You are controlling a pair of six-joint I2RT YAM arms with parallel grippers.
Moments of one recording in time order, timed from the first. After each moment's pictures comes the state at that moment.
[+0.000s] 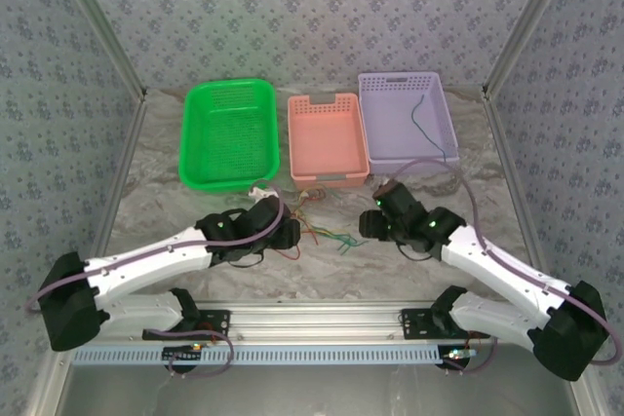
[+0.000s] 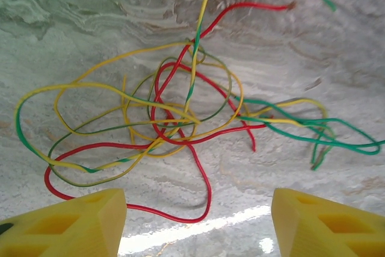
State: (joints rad) left arm -1.02 1.18 0.77 -0.58 -0.25 -0.86; right arm 0.74 1.01 0.70 -0.68 0.10 0.73
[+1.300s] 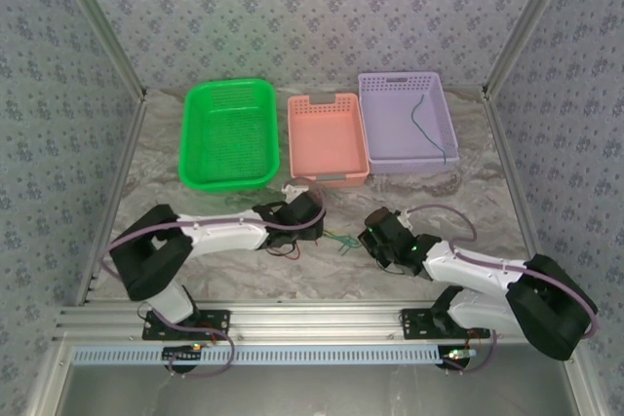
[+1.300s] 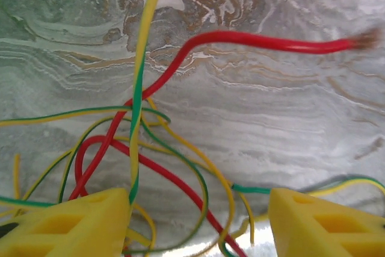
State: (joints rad) left arm -1.00 1.65 0.87 -0.27 -0.30 -0.85; right arm 0.79 1.14 0.37 -0.14 0.16 1.53
